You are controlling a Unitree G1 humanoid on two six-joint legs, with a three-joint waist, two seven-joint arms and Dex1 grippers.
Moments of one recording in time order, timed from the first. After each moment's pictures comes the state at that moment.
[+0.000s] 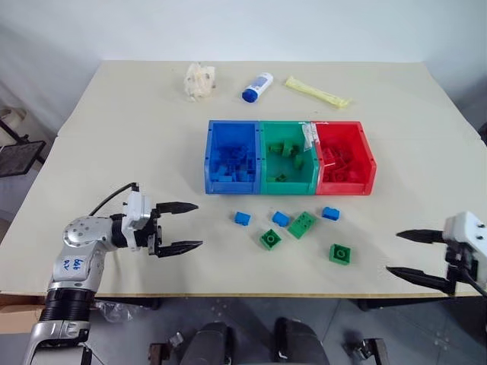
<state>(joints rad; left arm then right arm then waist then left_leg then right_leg) -0.32 0.61 0.09 0.22 -0.46 -0.03 -1.35 0.30 -1.02 -0.57 -0.16 0.45 0.32 1.29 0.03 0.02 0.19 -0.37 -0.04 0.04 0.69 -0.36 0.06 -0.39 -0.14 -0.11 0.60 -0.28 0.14</state>
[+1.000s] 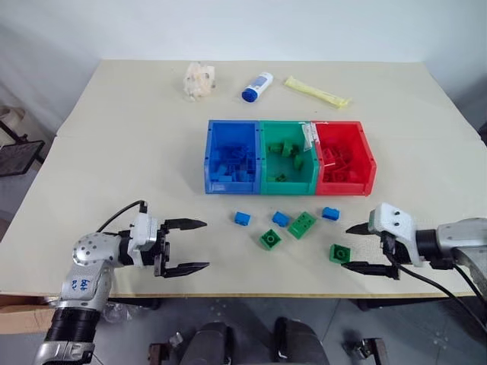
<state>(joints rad) -0.15 0.58 0.08 0.06 -0.47 -0.06 -1.32 -0.12 -1.05 -0.02 -0.22 0.33 0.50 1.18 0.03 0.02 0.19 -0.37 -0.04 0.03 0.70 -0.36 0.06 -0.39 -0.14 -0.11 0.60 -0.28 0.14</state>
